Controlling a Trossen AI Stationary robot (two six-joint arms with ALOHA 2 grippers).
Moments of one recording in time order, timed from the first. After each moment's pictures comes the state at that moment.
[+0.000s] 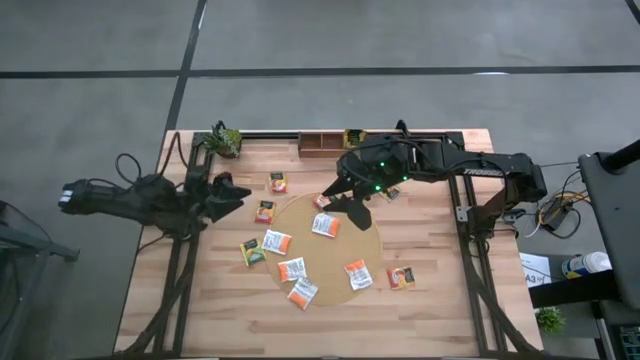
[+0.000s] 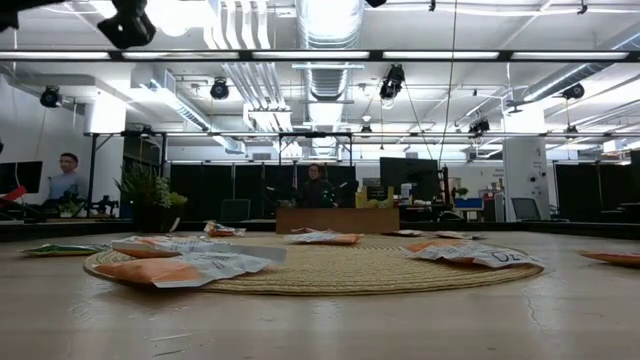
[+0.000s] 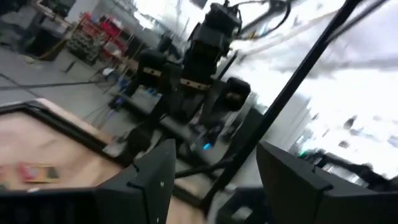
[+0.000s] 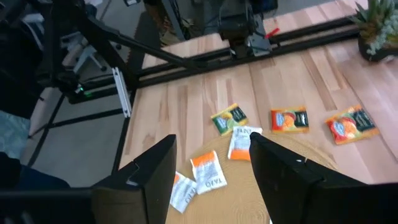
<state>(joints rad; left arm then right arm) -0.13 0.49 0.43 0.27 -0.11 -0.60 -0.02 1.57 1.68 -0.65 -0.23 0.29</state>
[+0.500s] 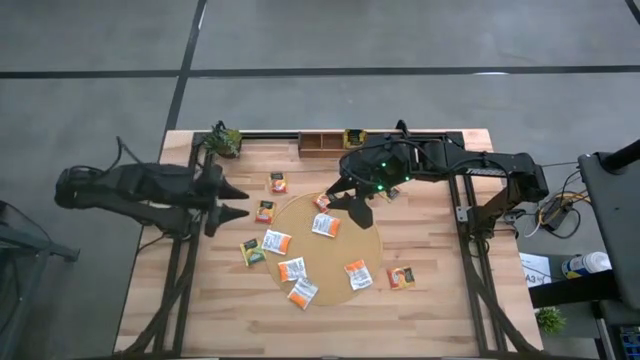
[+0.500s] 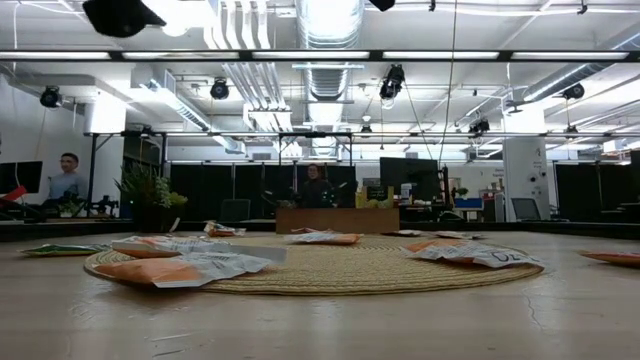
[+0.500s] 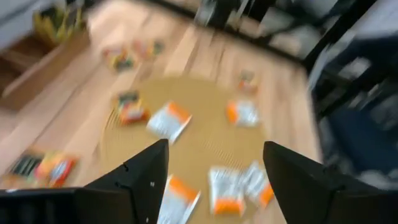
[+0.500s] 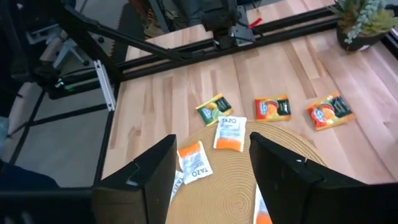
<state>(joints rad) -0.13 0.75 0.94 -0.76 -0.13 -0.44 -0.02 1.56 1.68 -0.70 -0.17 0.28</state>
